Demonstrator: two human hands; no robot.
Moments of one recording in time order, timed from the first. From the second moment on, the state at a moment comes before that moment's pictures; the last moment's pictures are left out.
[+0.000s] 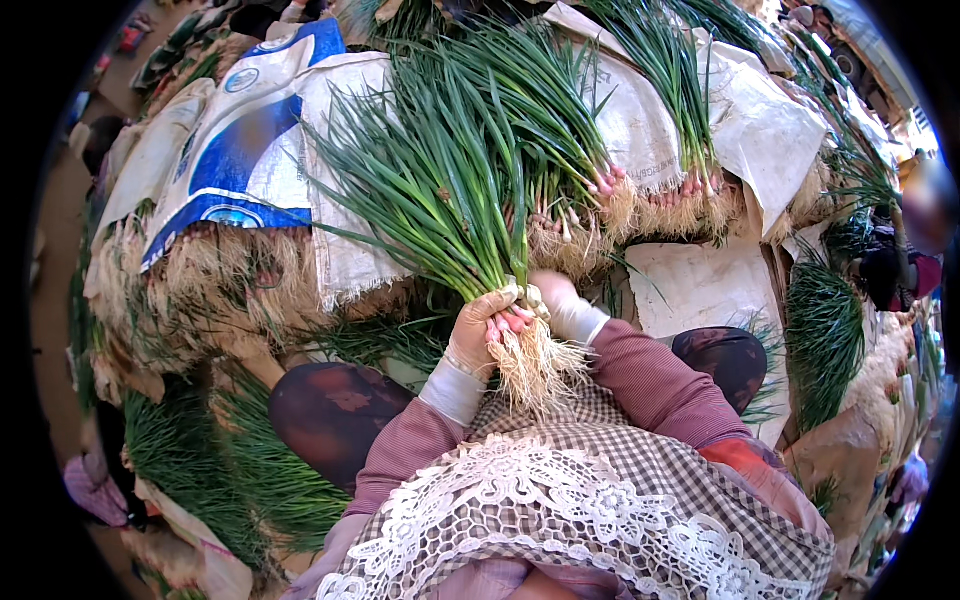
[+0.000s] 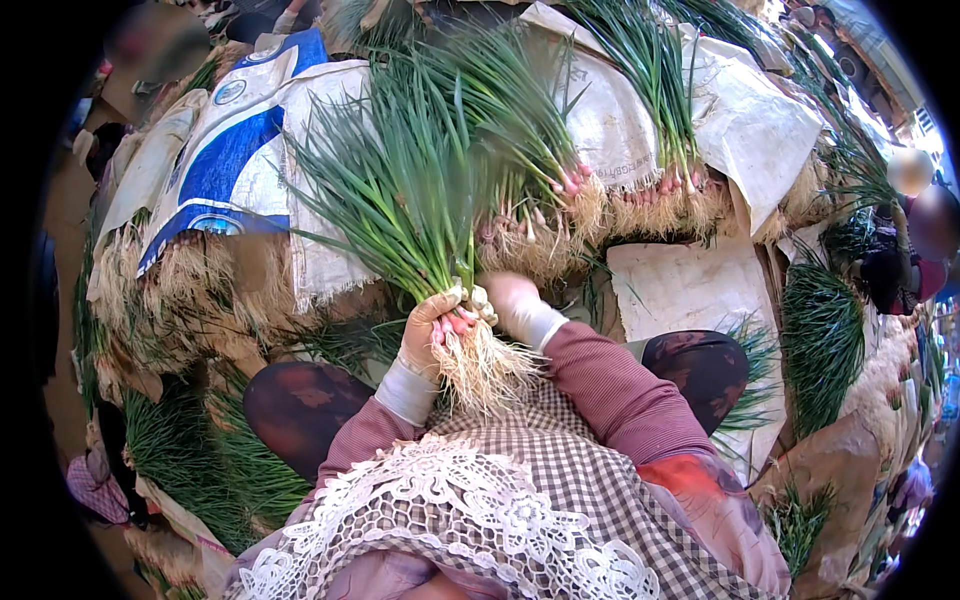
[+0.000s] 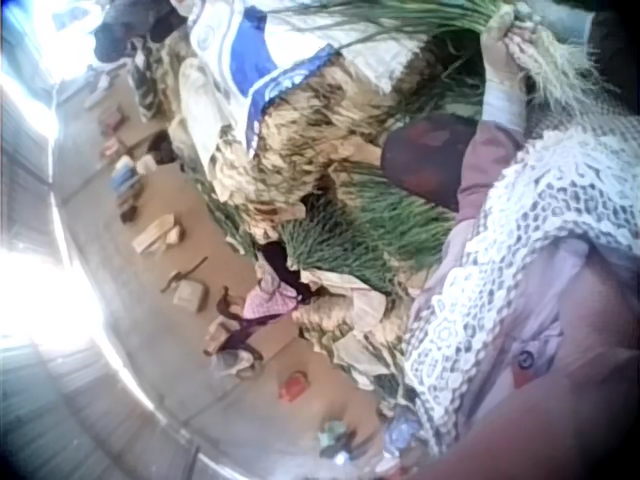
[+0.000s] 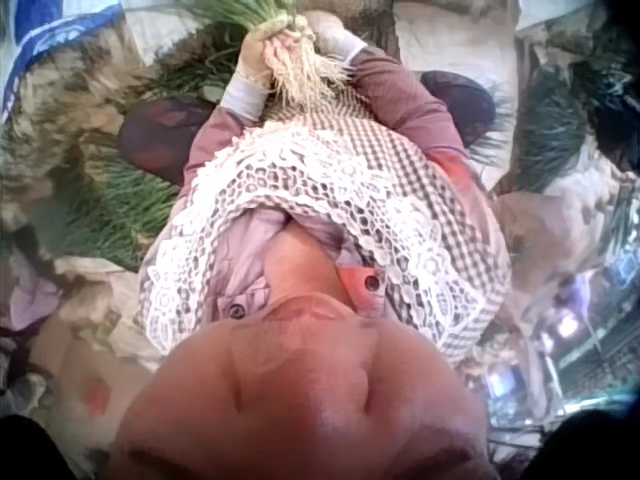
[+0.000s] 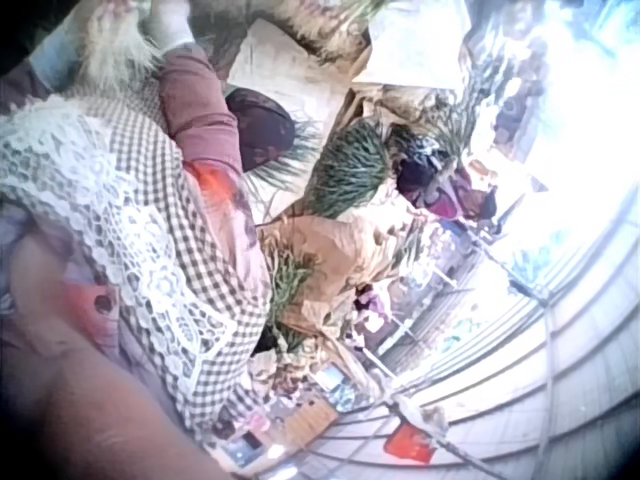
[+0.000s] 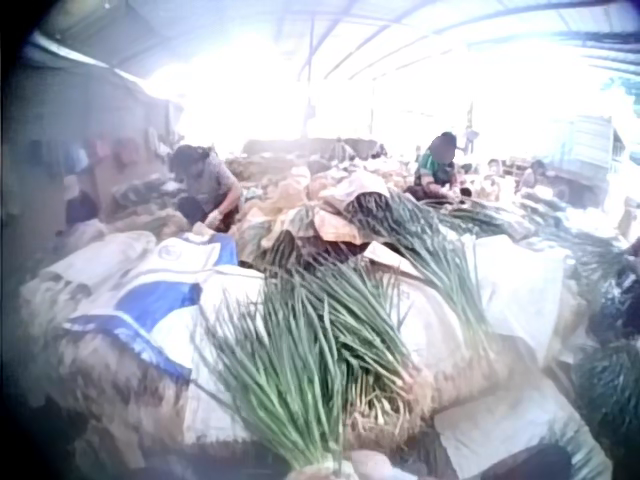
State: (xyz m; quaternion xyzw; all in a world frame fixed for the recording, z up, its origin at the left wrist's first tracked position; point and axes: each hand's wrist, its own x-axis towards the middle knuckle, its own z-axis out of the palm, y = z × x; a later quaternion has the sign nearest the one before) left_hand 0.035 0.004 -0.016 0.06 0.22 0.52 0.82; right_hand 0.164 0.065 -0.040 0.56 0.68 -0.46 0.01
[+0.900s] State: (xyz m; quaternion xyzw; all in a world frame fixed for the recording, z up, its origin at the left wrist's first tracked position) left_hand 0.044 0.014 -0.012 0.08 0.09 0.47 0.88; right_hand 0.219 0.145 0.054 0.71 0.67 -0.18 -0.11
